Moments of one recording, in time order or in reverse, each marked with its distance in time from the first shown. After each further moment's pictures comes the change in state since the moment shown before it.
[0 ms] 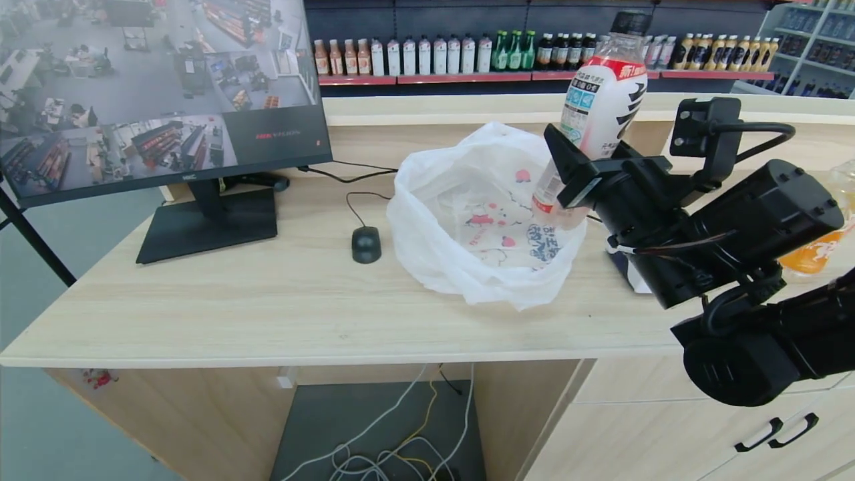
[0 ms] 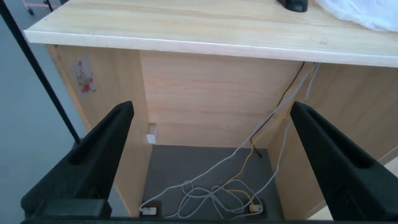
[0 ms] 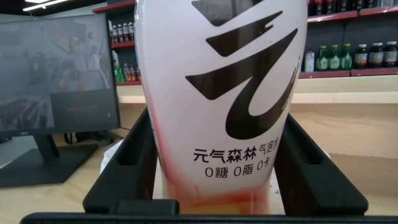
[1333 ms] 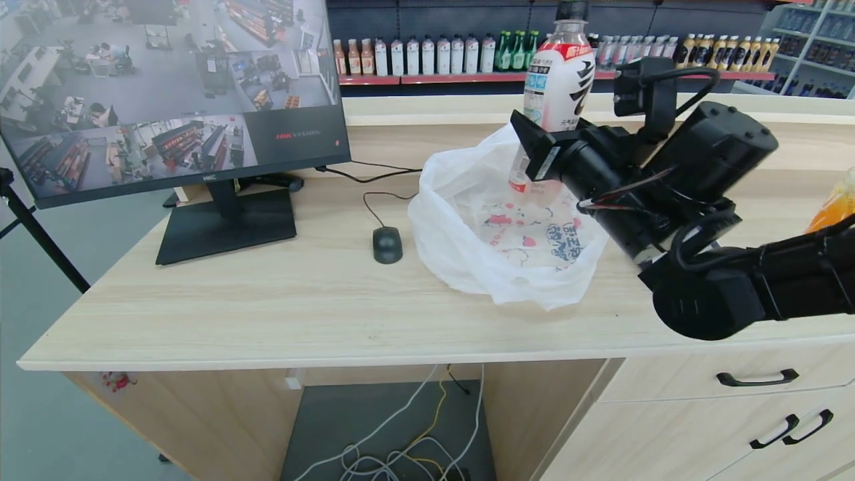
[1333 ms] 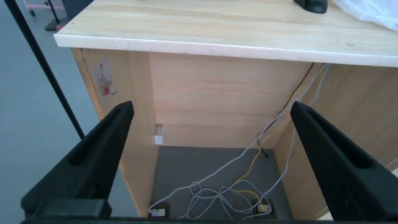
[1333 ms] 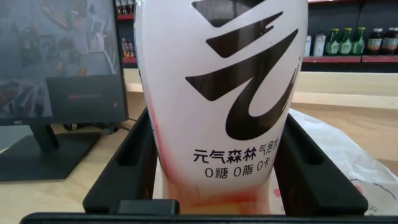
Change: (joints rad) left arm 0.000 0.000 0.000 0.000 0.000 0.004; right arm 0.009 0.062 -0.319 0.373 0.008 -0.029
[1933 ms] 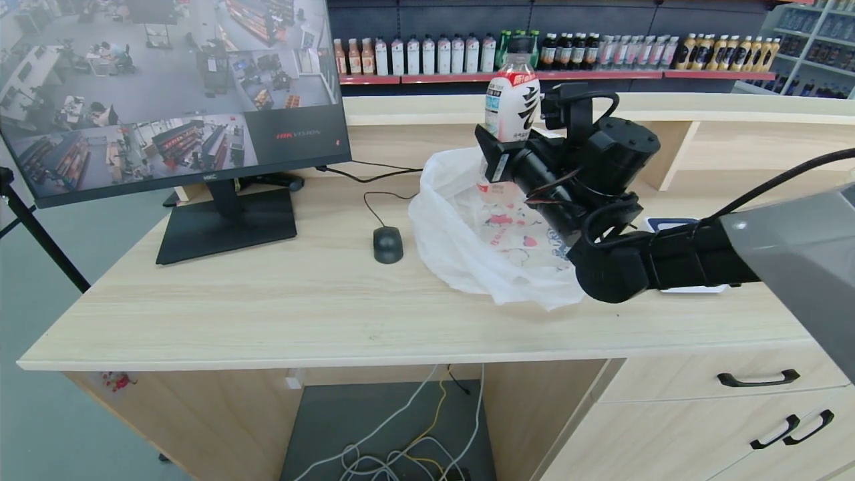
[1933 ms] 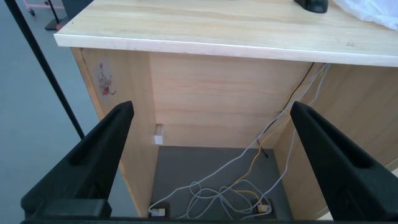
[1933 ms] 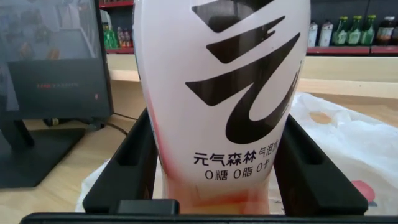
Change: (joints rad) left arm 0.000 0.000 0.000 0.000 0.000 0.000; right arm -0.019 0.253 -0.344 0.119 0.000 0.002
